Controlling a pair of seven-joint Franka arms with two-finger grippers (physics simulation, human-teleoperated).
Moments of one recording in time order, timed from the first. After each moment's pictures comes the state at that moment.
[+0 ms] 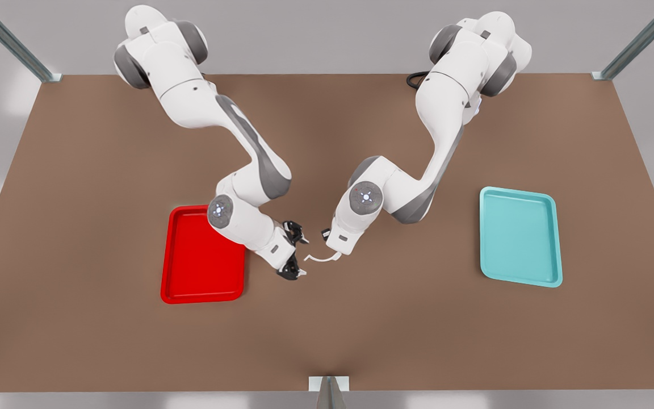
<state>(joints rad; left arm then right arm) -0.57 0.76 -0.12 -1.15 -0.07 1.92 -1.00 0.50 0.68 0.05 -1.35 0.48 2.32 -1.29</state>
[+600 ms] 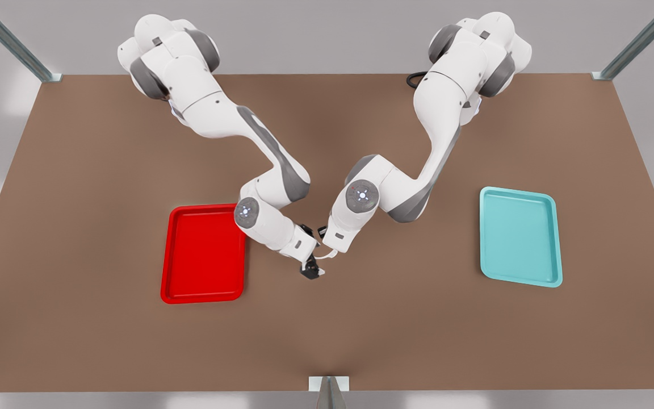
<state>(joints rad) -0.58 0.76 -0.13 -1.15 -0.07 1.93 -1.02 0.57 0.78 0.05 -1.33 0.49 2.44 -1.50</state>
